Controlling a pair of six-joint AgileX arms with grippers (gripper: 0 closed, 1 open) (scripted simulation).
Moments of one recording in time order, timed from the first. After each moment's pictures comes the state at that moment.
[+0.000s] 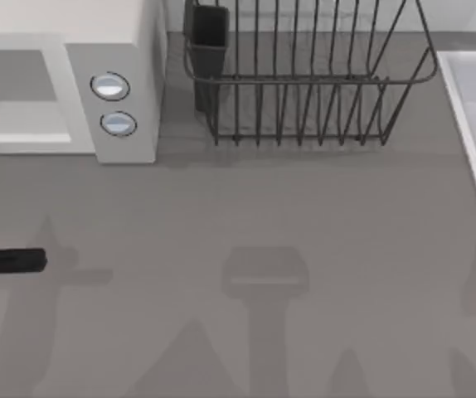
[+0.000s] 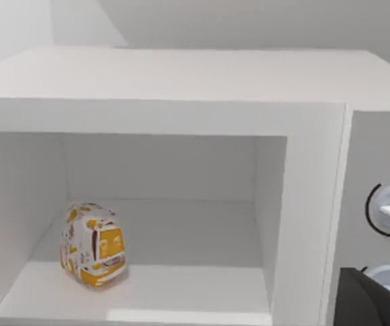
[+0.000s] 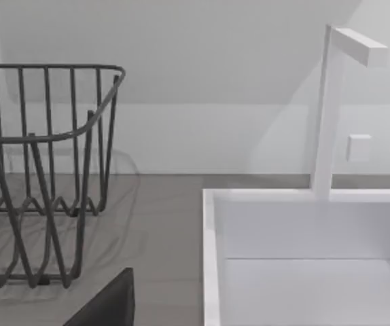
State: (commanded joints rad) left arm -0.34 0.51 0.05 0.48 -0.36 0.01; right arm 0.00 0.00 0.00 0.00 0.00 0.00
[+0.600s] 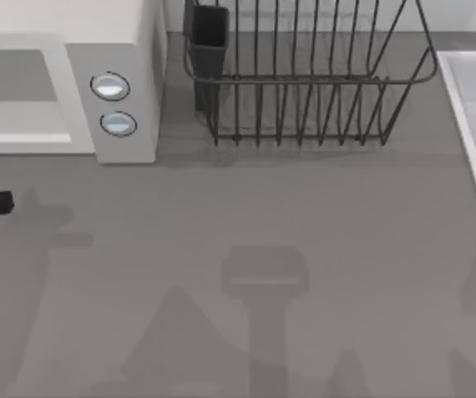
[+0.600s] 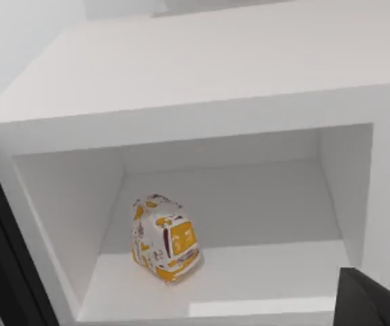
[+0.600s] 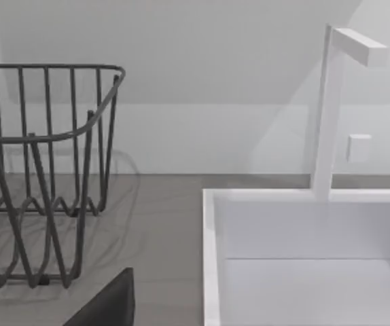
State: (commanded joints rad) left arm -0.09 0.73 0.31 0.27 -0.16 0.13; right arm 0.00 0.00 0.00 0.00 0.00 0.00
